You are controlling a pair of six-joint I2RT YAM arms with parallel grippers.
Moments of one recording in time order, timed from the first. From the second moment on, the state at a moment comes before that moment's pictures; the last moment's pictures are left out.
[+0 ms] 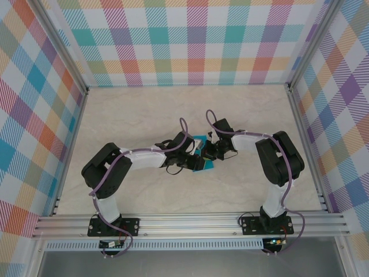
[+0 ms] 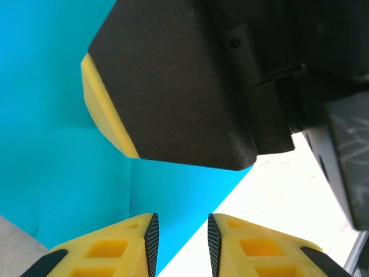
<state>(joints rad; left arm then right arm) -0.79 1.81 1.00 -0.12 0.37 -0.48 0.47 1.86 1.00 -0.32 -0.51 0.66</state>
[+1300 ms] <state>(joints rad) -0.79 1.83 1.00 -0.23 0.31 -0.54 0.47 1.86 1.02 -0.35 -0.51 0.65</state>
